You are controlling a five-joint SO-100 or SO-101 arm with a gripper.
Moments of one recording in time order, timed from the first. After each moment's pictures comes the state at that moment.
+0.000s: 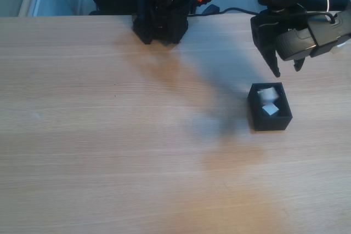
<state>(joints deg) -43.8 98.4 86.0 65.8 -54.8</state>
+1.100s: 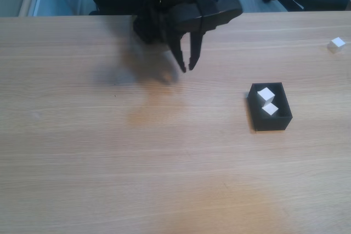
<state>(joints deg) -17.9 173.4 157.4 63.7 -86.0</state>
